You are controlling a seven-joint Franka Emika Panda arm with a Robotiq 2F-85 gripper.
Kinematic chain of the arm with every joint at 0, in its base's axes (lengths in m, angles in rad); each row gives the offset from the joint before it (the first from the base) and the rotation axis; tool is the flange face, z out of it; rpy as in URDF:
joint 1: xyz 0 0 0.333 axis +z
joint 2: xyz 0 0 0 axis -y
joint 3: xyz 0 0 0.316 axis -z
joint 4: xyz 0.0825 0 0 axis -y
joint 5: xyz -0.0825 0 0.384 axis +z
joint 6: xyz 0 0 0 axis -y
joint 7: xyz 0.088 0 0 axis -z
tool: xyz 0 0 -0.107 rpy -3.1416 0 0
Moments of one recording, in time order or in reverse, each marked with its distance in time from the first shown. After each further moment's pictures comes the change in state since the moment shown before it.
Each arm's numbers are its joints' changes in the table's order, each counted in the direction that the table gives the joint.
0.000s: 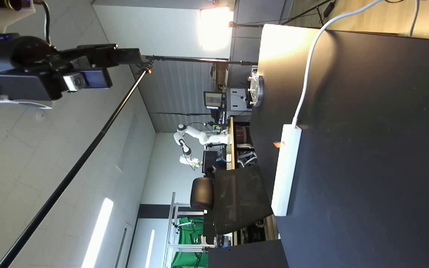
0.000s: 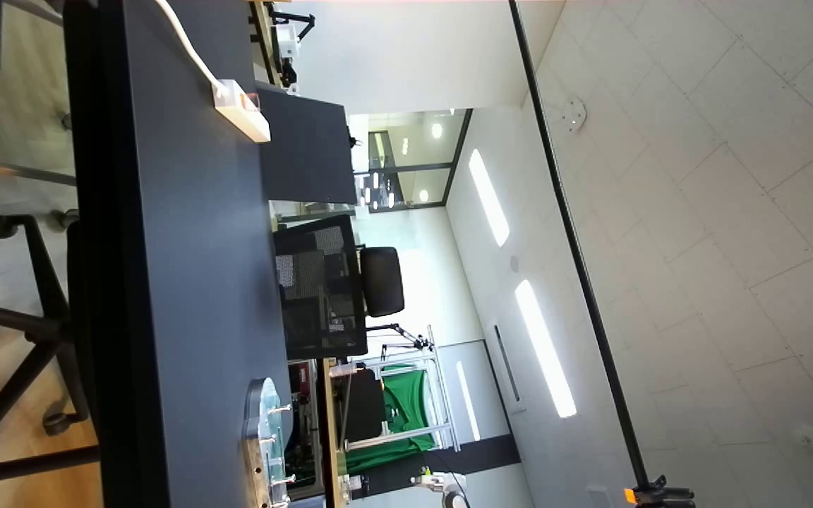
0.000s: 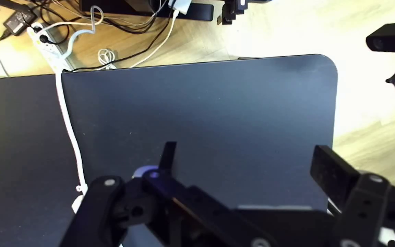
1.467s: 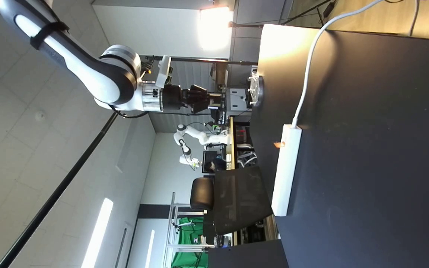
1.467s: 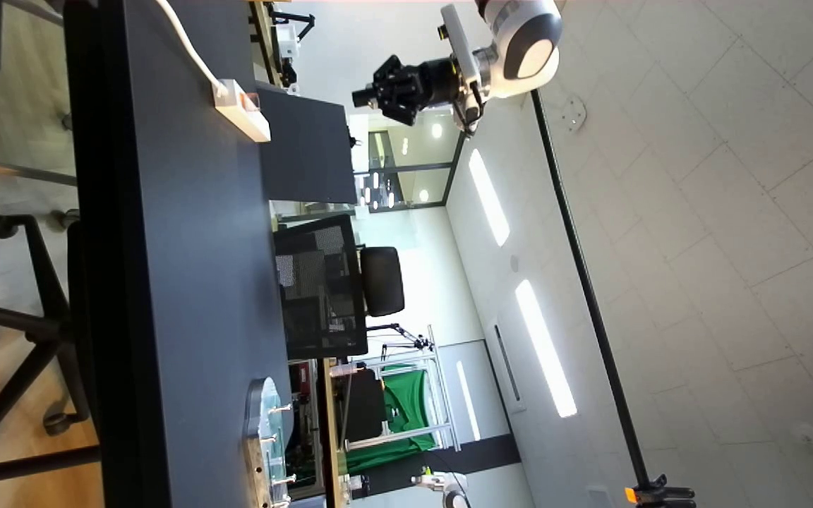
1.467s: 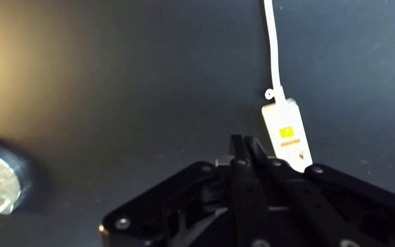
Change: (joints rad) arm -0.279 -0.573 0.328 0.184 -0.365 0.529 -0.291
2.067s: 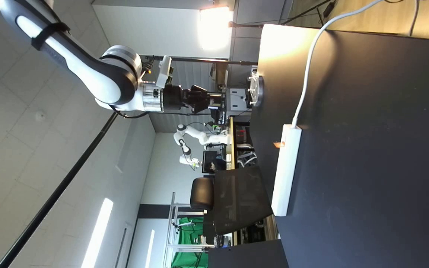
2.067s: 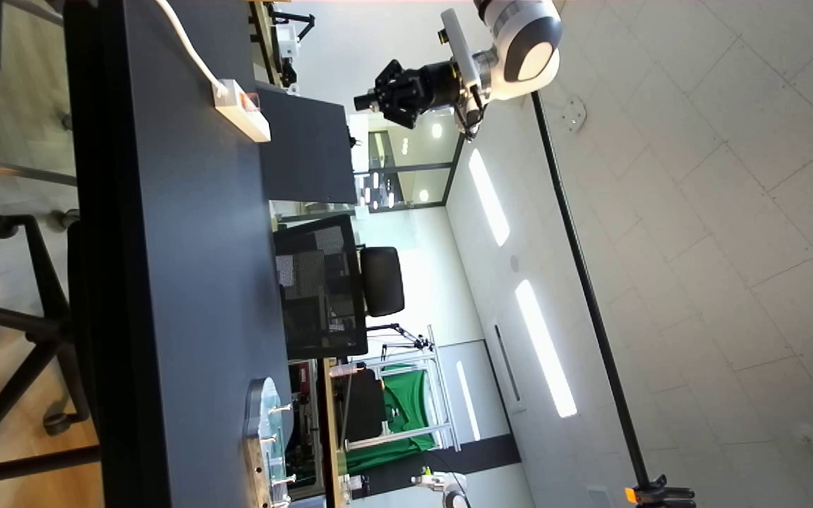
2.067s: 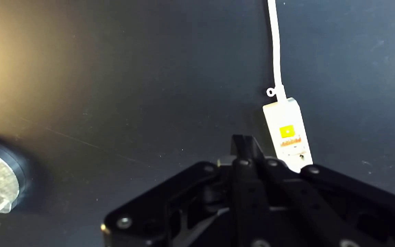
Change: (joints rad) arm 0.004 -0.007 0.003 0.001 0.001 -0.001 -0.007
